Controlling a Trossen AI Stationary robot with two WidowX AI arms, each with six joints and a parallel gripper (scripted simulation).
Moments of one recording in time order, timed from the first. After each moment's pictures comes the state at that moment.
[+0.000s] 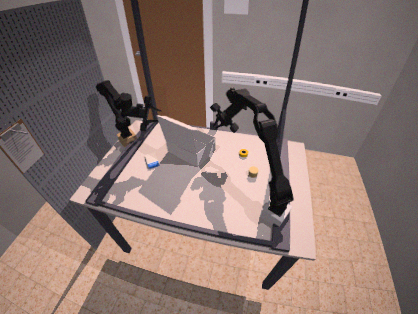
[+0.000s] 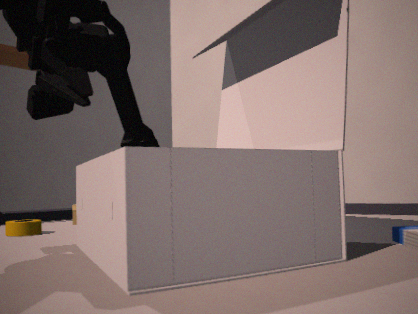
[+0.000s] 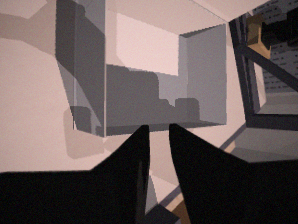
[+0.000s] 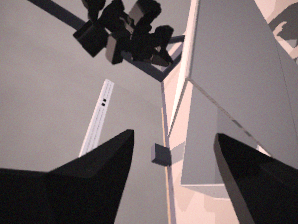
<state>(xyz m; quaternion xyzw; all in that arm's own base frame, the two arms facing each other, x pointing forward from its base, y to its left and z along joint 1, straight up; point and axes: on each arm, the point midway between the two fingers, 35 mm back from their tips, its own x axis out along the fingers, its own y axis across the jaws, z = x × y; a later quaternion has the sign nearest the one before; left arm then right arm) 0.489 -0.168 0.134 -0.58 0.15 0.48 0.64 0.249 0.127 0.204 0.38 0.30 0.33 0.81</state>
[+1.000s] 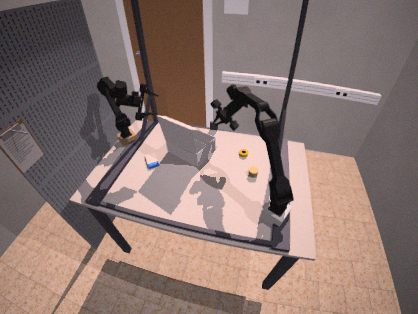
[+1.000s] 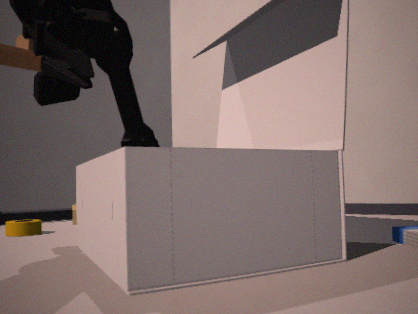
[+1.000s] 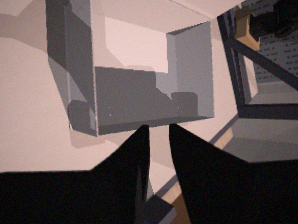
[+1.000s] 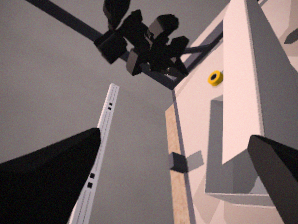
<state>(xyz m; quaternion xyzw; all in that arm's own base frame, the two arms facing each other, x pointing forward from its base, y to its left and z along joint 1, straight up) 0.486 -0.166 0.156 -0.58 0.16 0.46 0.66 0.247 0.119 0.275 0.38 0.30 0.32 0.81</state>
